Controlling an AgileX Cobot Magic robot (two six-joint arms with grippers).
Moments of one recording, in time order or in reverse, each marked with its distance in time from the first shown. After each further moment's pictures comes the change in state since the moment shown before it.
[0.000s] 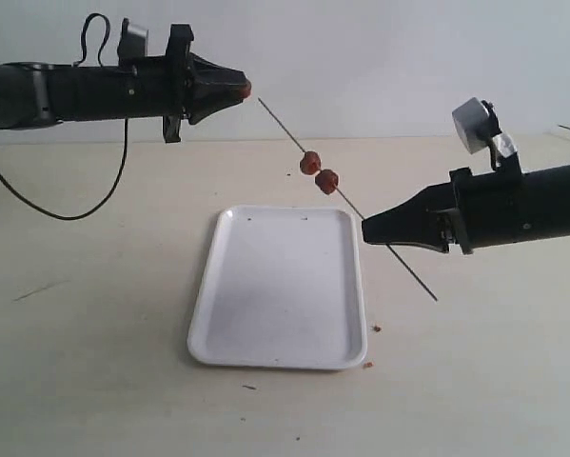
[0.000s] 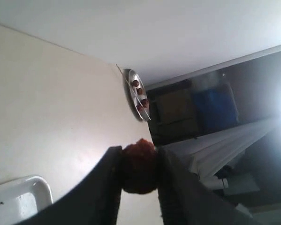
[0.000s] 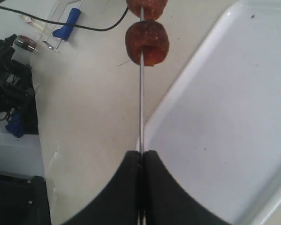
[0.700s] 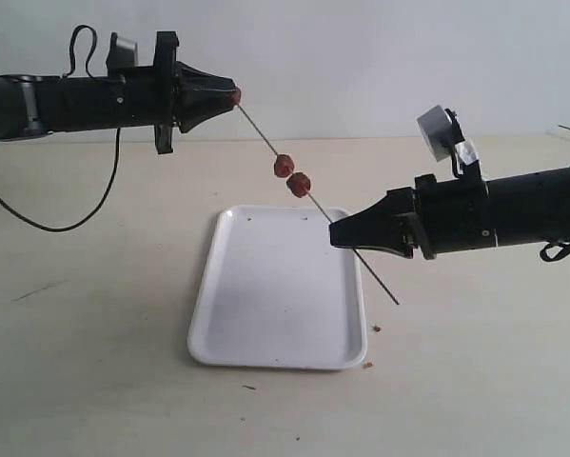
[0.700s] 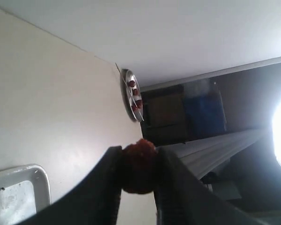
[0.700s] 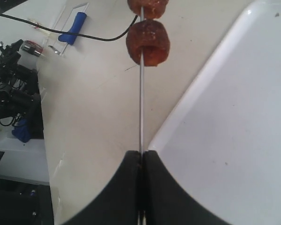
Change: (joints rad) left arm 0.026 0.000 0.041 -0.023 0.032 -0.031; right arm 0.101 0.038 0.000 0.107 -0.040 -0.022
